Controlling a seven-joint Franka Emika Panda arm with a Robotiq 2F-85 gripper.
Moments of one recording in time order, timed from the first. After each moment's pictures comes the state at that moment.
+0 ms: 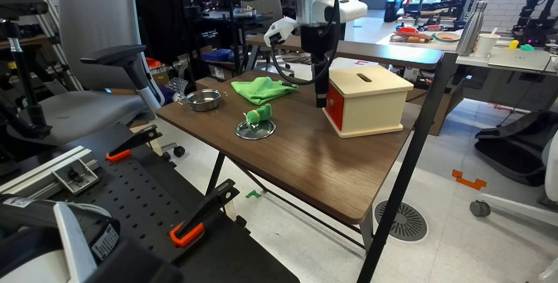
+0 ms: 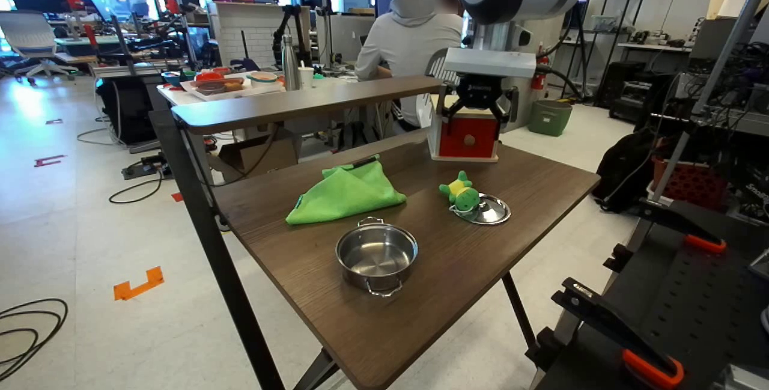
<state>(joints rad) 0.06 0.69 -0.17 -1.79 0.07 2.53 0.78</state>
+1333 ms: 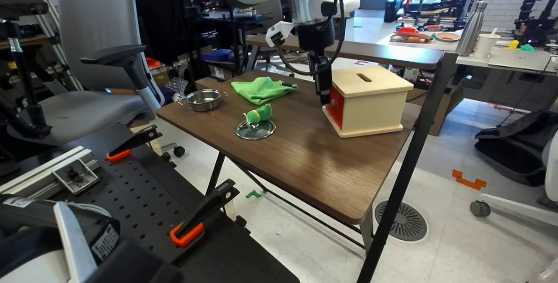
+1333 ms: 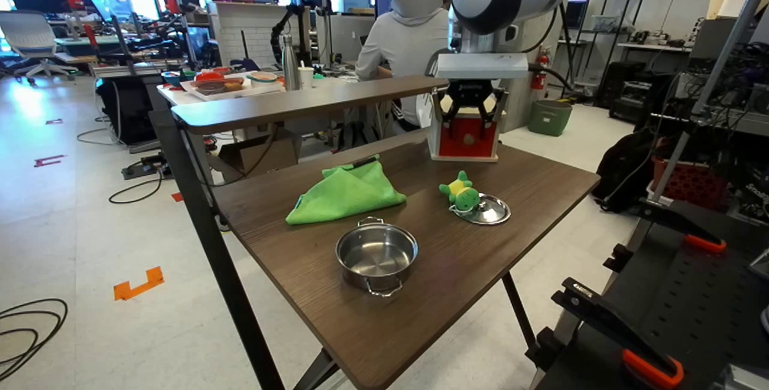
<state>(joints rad) 0.12 0.72 -0.21 -1.76 -0.08 2.53 0.81</state>
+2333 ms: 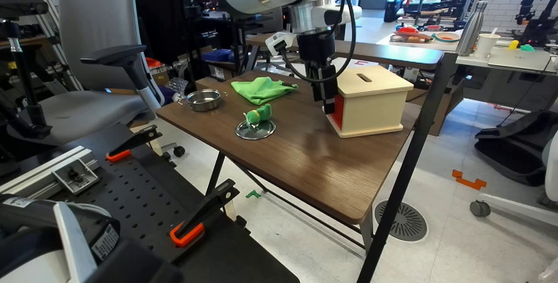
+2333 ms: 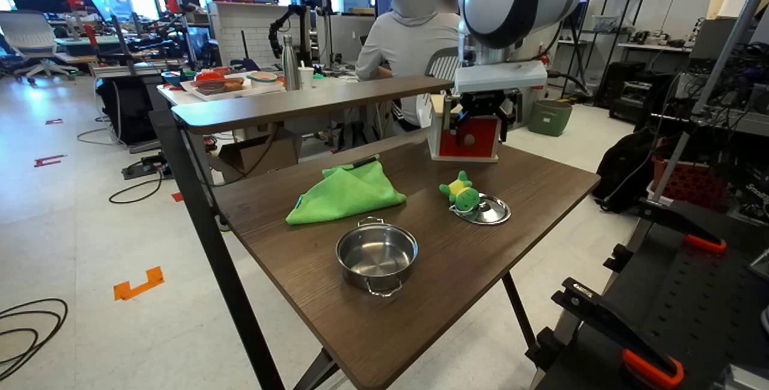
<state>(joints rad) 0.12 0.72 -0.24 -1.80 -0.12 2.54 0.73</state>
